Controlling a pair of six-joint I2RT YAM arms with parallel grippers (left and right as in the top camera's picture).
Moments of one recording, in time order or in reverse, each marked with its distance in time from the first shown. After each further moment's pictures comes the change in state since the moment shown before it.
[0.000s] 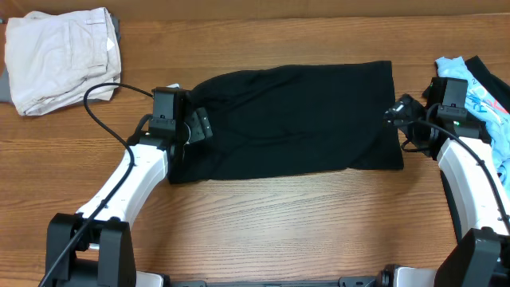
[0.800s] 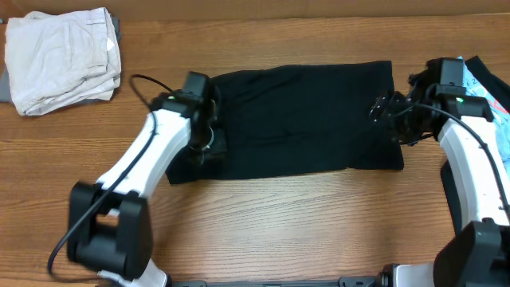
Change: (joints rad) left arm -0.132 0.220 0.344 -0.663 0.259 -0.004; right arm 0.056 0.082 0.204 -0.296 -0.325 -0.129
